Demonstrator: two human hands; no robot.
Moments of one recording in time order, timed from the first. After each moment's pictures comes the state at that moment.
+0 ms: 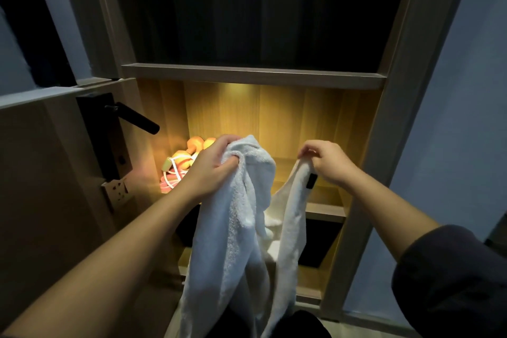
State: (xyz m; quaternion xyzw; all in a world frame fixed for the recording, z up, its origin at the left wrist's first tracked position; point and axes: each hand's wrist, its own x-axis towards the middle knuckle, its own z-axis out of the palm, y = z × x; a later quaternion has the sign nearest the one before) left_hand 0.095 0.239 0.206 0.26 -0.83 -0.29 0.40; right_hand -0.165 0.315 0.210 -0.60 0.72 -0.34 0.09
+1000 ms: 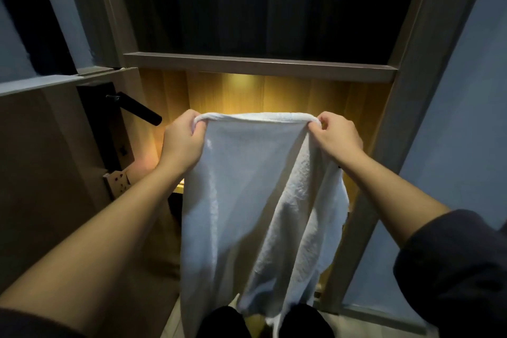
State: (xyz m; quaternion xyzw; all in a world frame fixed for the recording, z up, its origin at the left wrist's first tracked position) left_hand 0.115 0.198 0.217 0.42 -0.74 -0.15 0.50; right_hand -0.162 0.297 0.226 -0.50 0.77 -0.39 -0.07
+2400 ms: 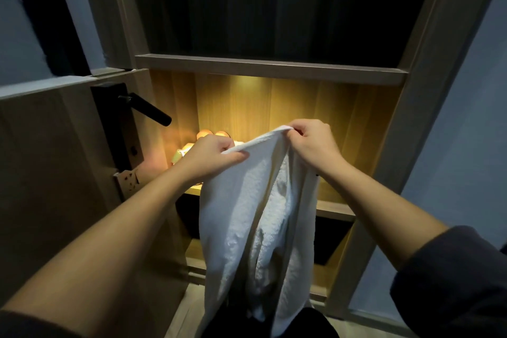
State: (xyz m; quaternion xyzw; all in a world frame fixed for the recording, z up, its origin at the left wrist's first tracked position) left_hand 0.111 0.219 0.223 0.37 -0.85 -0.24 0.28; right_hand -0.094 0.302 0.238 -0.62 0.67 -0.42 -0.02
